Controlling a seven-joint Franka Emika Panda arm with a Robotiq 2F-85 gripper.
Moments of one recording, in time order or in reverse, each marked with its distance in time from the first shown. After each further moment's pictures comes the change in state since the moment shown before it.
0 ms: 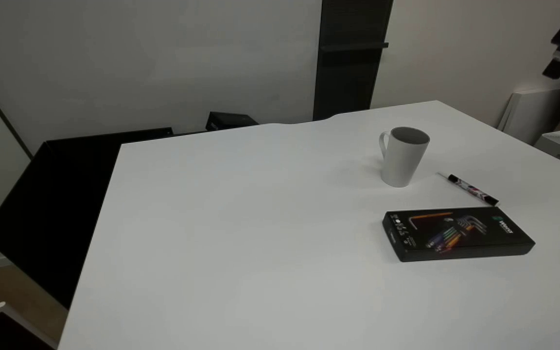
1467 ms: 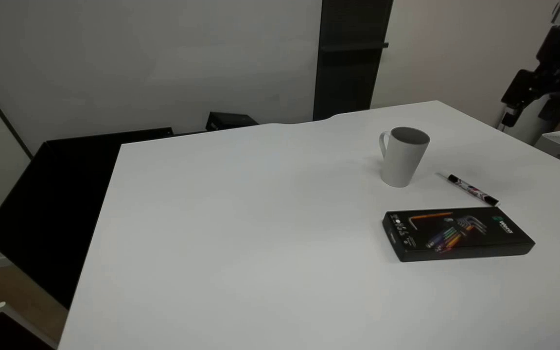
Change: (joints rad) arm -0.058 0.336 0.034 0.174 -0.011 0.073 -0.012
